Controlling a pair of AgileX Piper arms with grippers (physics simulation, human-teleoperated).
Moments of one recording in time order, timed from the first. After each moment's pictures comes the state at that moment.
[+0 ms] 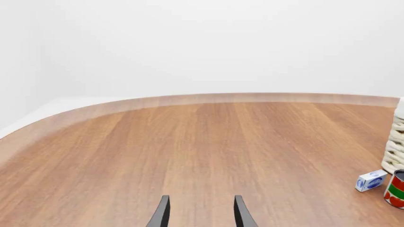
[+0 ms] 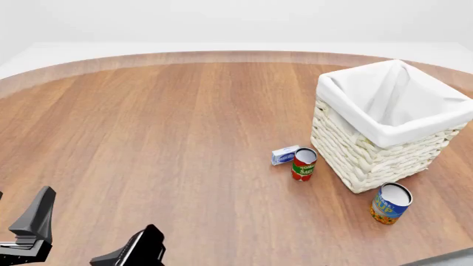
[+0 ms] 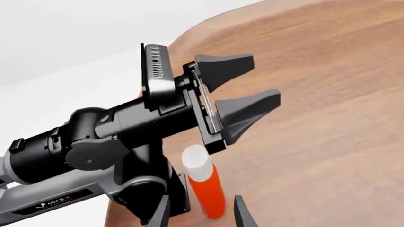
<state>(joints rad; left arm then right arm) 0.00 0.01 0.00 0.00 0.00 1.41 1.78 -0.92 -0.49 0.19</state>
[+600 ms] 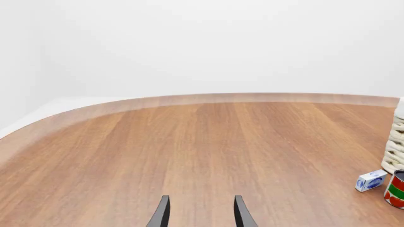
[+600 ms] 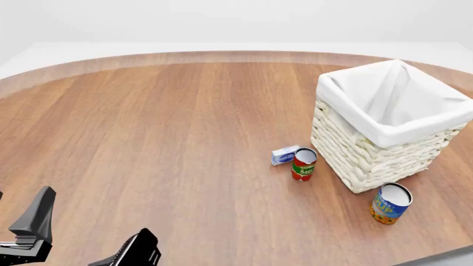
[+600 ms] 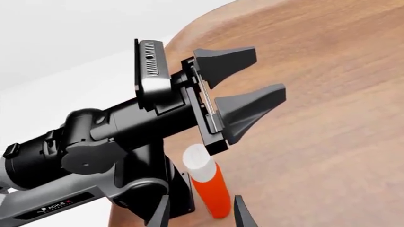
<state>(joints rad) 0.00 0.01 0.00 0.00 0.00 1.42 1.82 -0.95 -0.47 0.23</state>
